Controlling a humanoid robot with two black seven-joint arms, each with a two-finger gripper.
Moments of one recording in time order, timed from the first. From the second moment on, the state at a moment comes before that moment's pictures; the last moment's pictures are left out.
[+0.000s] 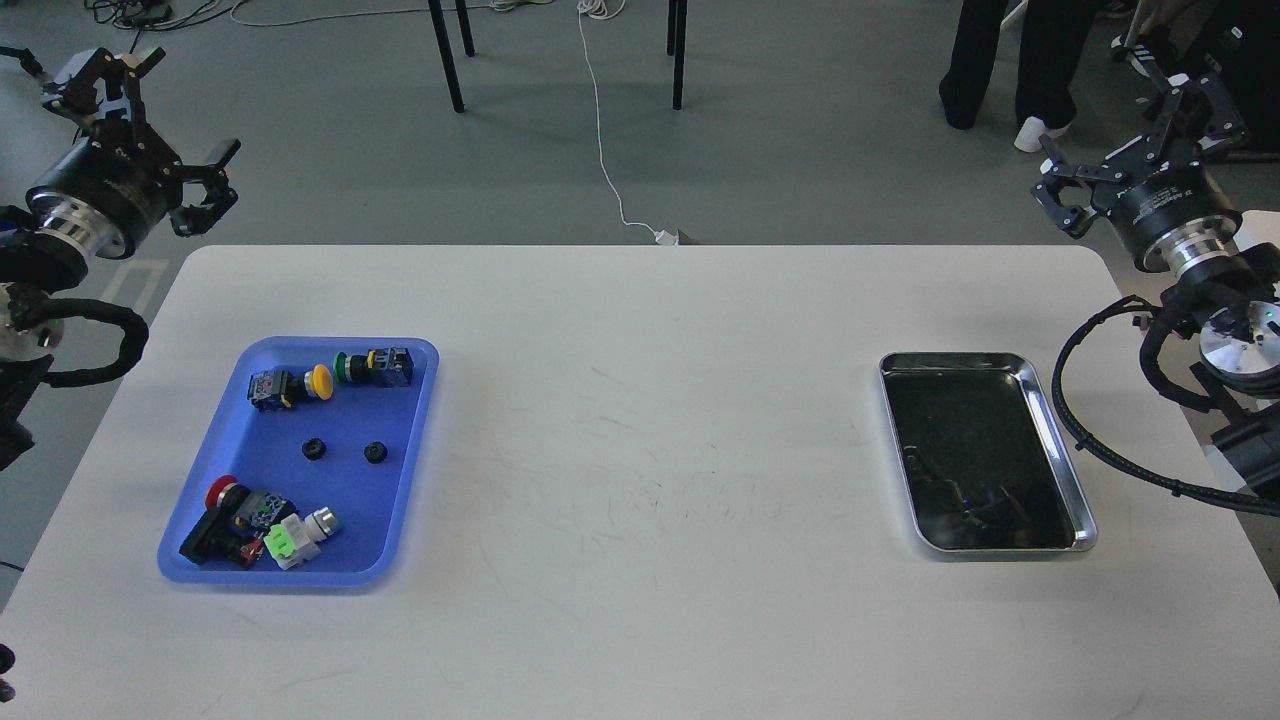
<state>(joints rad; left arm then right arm) -0.87 0.62 -0.62 -0.54 0.04 -0.49 -0.22 0.81 -0.47 0.79 0.52 0.22 0.49 0.17</state>
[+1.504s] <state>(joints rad) -0.78 1.02 -0.12 -1.21 1.71 -0.09 -0.40 0.78 -0.45 0.77 0.50 0.22 0.49 0.18</state>
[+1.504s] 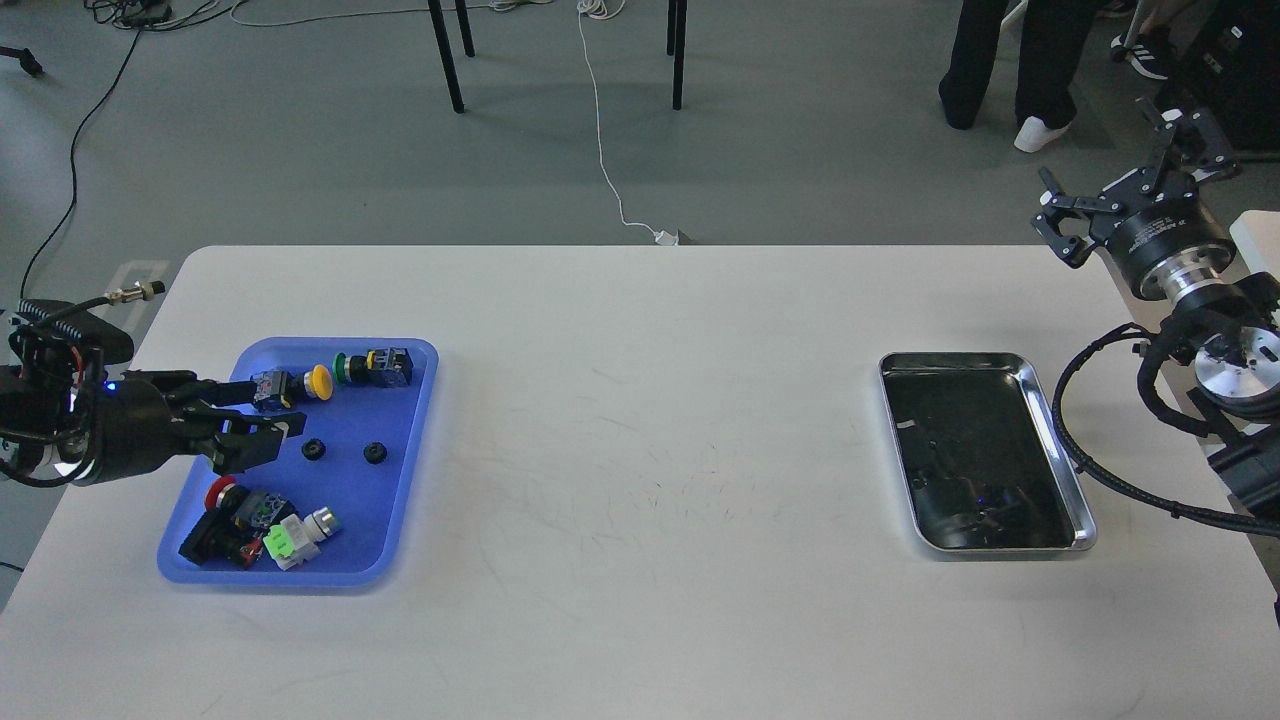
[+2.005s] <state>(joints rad) -0.71 0.86 -0.11 -0.99 1.71 -0.05 -0.38 0.78 -0.45 0.77 0.50 0.22 0.49 0.17</state>
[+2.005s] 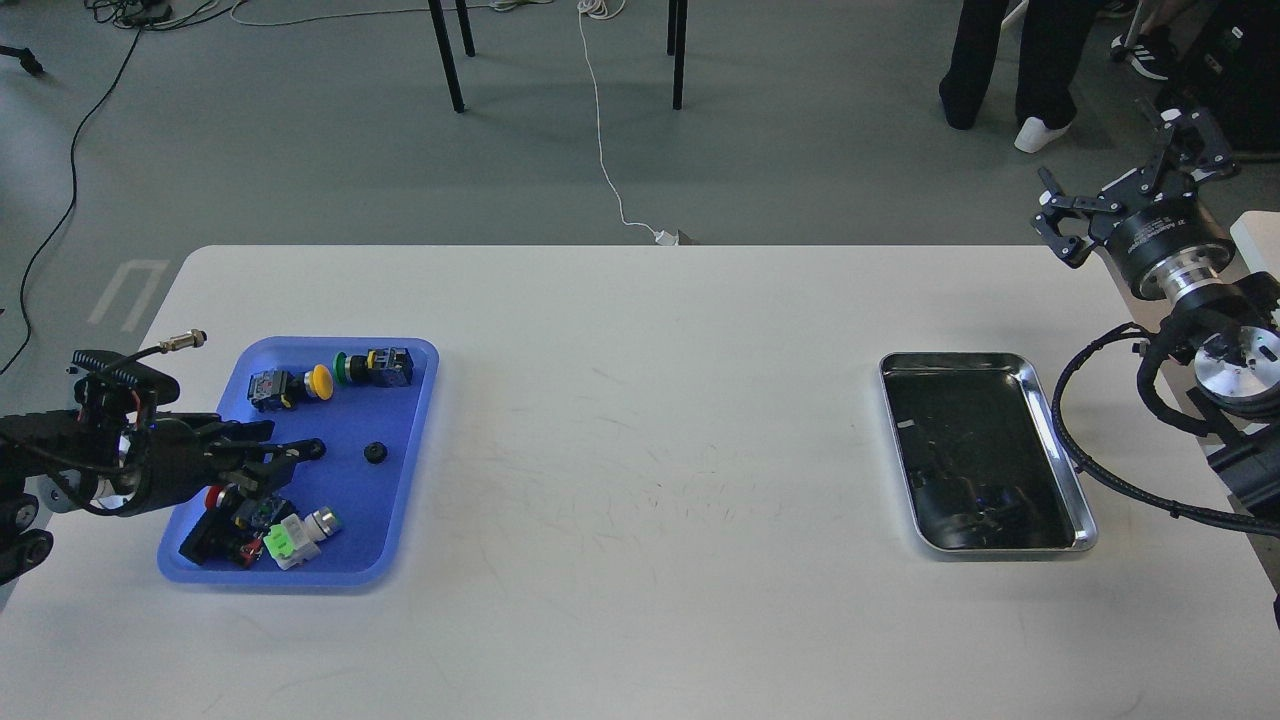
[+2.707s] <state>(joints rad) -0.71 0.82 -0.12 -0.99 1.70 -0.04 -0.38 0.79 -0.46 0.77 0.49 0.22 0.49 0.17</state>
